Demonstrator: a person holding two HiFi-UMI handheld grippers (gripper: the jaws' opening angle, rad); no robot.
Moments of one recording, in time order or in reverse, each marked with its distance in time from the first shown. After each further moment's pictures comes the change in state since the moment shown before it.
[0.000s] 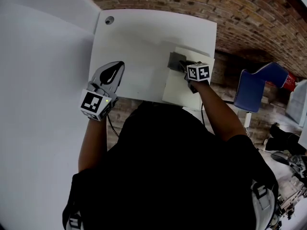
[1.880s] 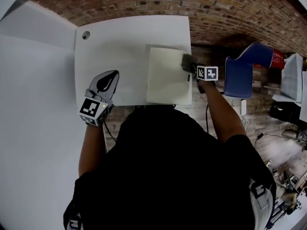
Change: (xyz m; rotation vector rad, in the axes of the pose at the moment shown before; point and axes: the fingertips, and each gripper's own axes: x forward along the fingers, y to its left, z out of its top) left arm 0.046 -0.065 -0.017 0.018 0.047 -0.138; right arm -0.128 -0.162 -0.065 0.161 -0.044 -0.332
